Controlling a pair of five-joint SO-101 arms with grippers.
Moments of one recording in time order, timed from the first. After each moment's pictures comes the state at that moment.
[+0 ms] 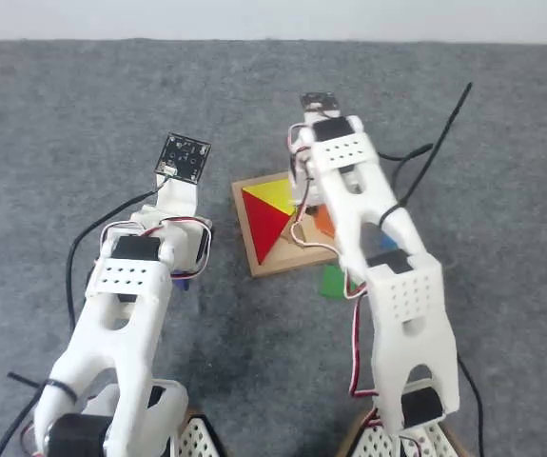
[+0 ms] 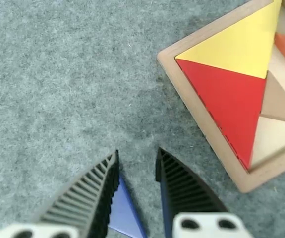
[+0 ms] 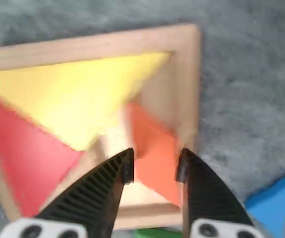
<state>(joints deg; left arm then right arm) -2.5 -26.7 55.3 43.6 -7.2 -20.4 45.3 -32.0 84.1 -12.3</state>
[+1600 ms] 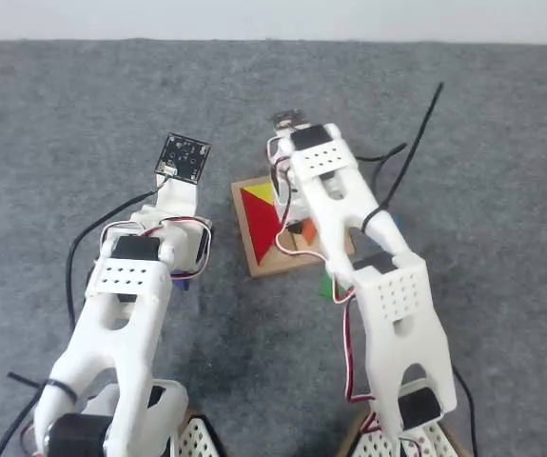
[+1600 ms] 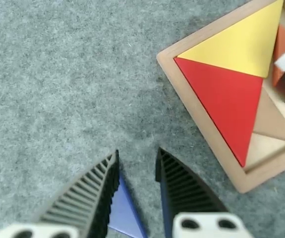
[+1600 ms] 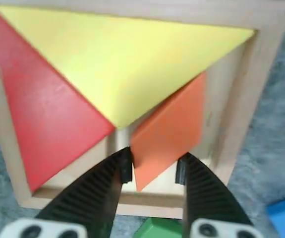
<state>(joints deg) -2.5 -26.7 55.3 43.6 -7.2 -24.3 49.8 -35.8 87.7 -5.1</state>
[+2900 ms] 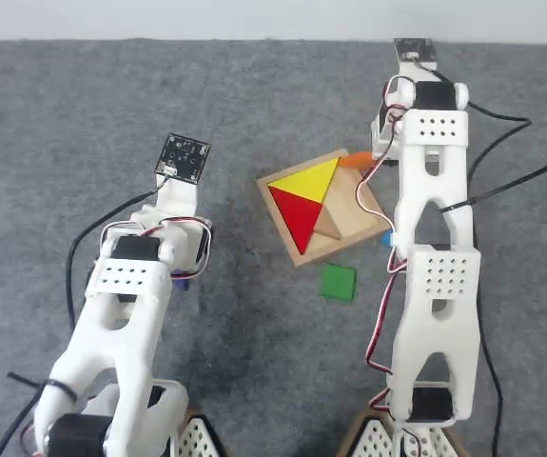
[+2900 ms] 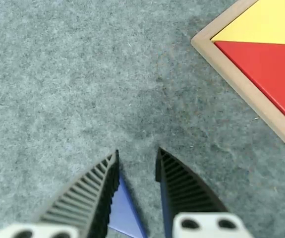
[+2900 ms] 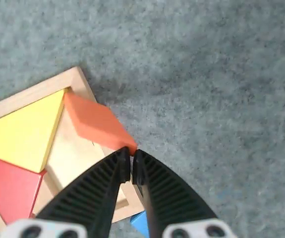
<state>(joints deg) -2.5 -26.7 55.3 43.6 -7.2 -3.6 55.1 -67.4 96.4 -2.0</state>
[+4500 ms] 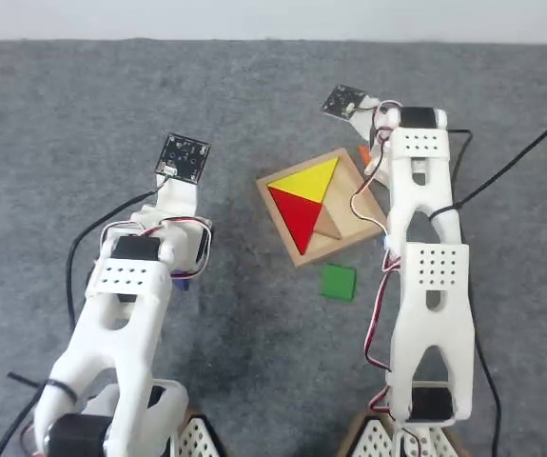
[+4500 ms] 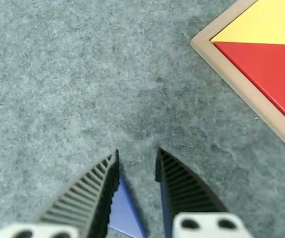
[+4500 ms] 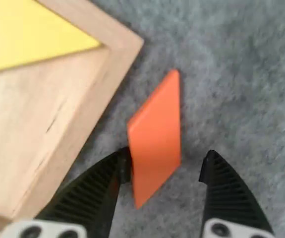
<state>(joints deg) -2.5 -26.7 55.3 43.6 -7.2 -4.0 65.6 -62.6 79.6 57.1</state>
